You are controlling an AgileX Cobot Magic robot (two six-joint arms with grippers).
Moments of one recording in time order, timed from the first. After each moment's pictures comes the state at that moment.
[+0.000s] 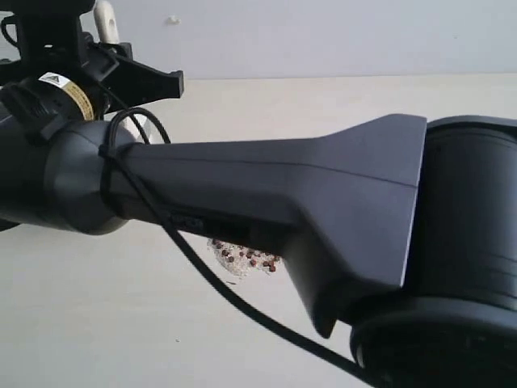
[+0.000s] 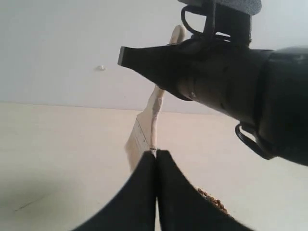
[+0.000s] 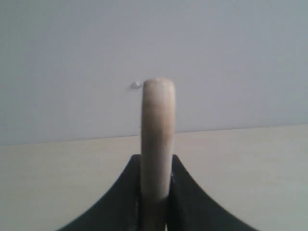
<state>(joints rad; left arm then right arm) -0.62 0.01 -0.06 0.29 0.19 -0.56 1.19 2.36 -2.04 1.71 -1.22 -1.32</state>
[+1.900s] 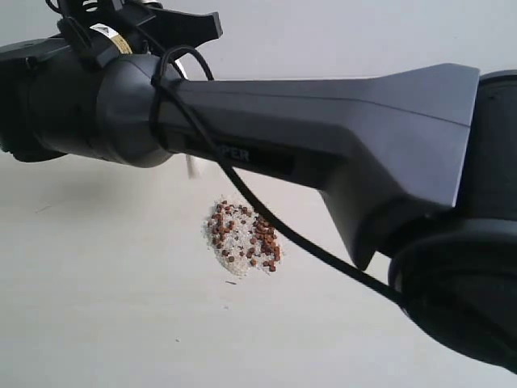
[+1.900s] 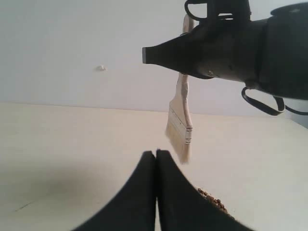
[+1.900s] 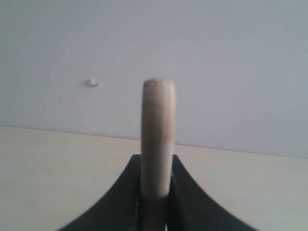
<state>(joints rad) -0.62 0.01 -0.06 0.29 0.19 -0.56 1.10 2.31 -2.03 1.76 -1.22 -1.66</state>
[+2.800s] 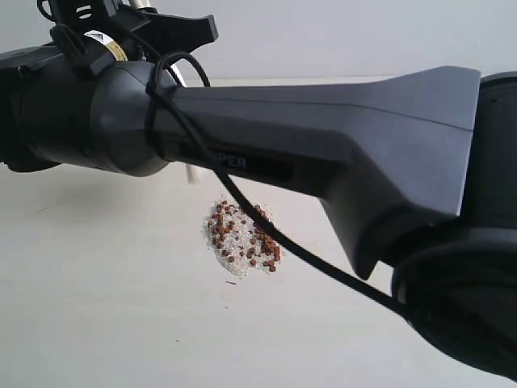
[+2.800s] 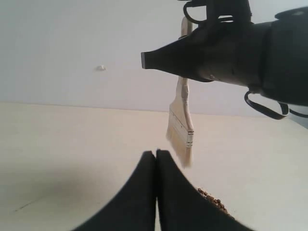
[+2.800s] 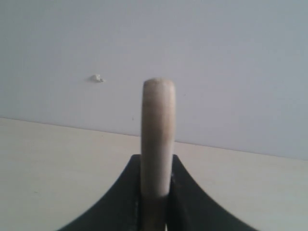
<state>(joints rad) -0.62 0.01 -0.06 0.29 0.19 -0.56 1.12 2.31 -2.02 1.76 -1.22 -1.67</state>
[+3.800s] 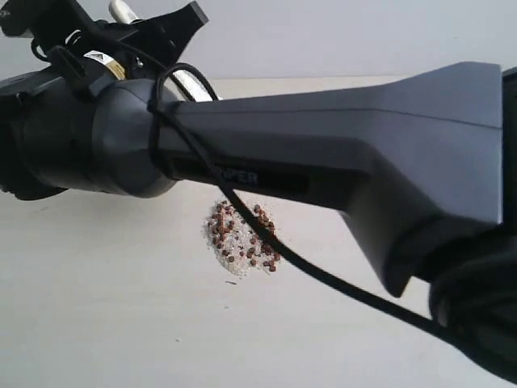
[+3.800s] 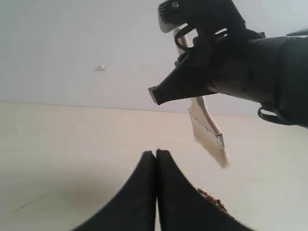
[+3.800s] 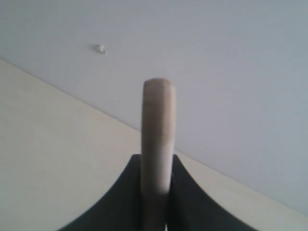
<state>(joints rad) -0.62 0.01 -0.06 0.29 0.19 -0.56 1.14 2.26 -1.90 1.75 -1.22 -1.93</state>
